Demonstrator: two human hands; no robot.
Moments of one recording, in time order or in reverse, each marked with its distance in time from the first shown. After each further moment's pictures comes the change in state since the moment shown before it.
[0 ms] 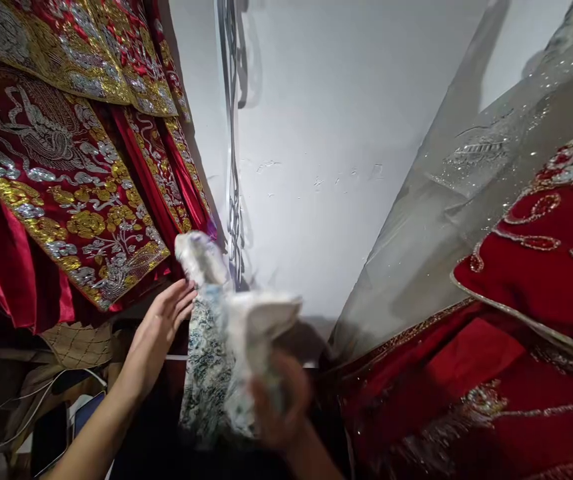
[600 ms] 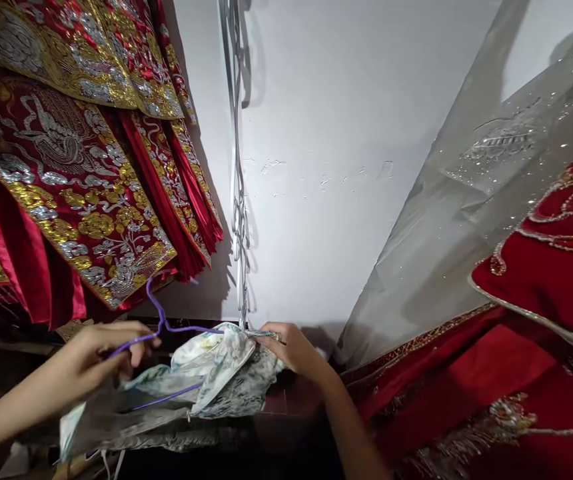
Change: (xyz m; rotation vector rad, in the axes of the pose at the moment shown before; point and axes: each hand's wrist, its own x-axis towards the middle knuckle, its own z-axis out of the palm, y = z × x) left_hand -0.002 0.066 -0.092 0.745 -0.569 -0.114; right_hand 0.077 0.041 -0.020 -0.234 -0.912 0.269
